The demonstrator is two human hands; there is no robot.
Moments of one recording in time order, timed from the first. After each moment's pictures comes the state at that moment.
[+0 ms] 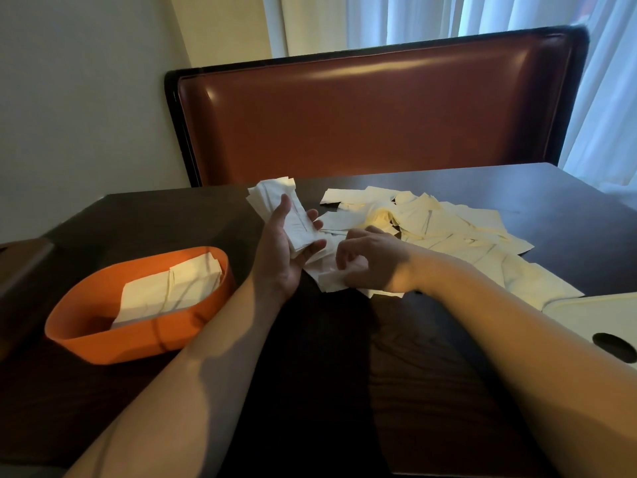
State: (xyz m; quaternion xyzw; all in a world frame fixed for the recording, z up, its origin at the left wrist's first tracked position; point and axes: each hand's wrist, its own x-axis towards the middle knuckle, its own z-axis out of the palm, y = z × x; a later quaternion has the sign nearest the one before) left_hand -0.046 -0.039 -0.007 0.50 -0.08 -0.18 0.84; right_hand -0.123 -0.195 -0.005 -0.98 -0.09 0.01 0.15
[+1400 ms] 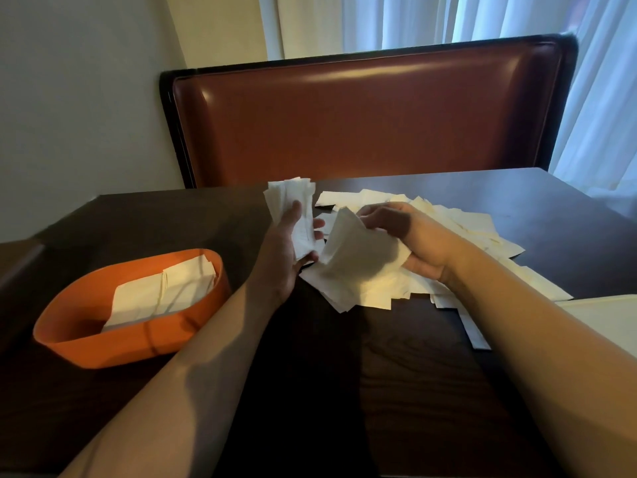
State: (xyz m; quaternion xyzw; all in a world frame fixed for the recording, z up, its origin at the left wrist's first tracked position) left_hand -0.046 -0.041 -0.013 0.58 -0.14 -0.18 0.78; right_hand -0.137 -0.217 0.012 -0.62 -0.05 -0.03 0.78
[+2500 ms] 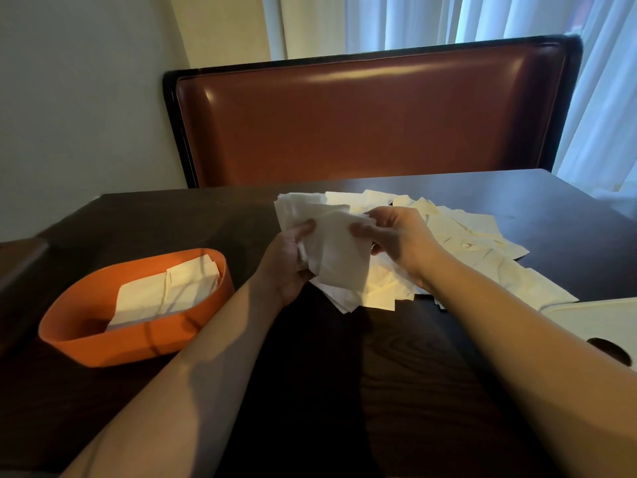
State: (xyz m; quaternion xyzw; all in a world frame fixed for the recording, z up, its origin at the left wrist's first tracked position) left_hand -0.042 -0.041 -0.019 0.55 -0.09 -0.26 0.79; right_hand -0.120 -0.203 -0.006 -0.77 0.10 -0.19 0.60
